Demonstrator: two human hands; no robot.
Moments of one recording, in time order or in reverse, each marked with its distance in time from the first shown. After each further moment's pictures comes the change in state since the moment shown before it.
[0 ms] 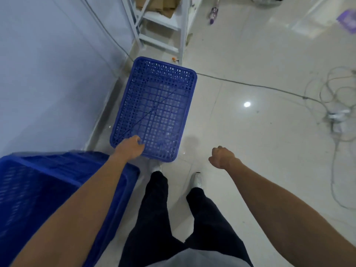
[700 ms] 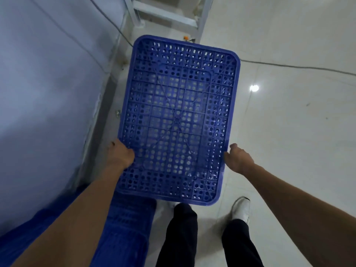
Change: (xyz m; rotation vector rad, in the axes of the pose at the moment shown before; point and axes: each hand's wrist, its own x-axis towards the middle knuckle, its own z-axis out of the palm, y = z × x) left_hand 0.325 -0.130 -0.007 -0.148 0.118 -0.235; right_hand 0.293 -0.128 0.048 0.383 0.090 0.235
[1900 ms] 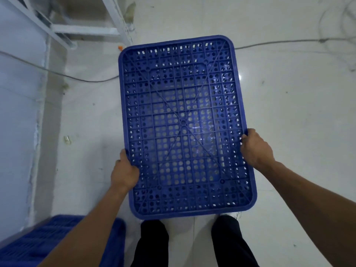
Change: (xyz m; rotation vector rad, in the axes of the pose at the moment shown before) left_hand -0.078 0.158 0.191 -0.031 0.041 0.305; right_hand 0.055 0.267 -0.071 0.255 0.331 0.035
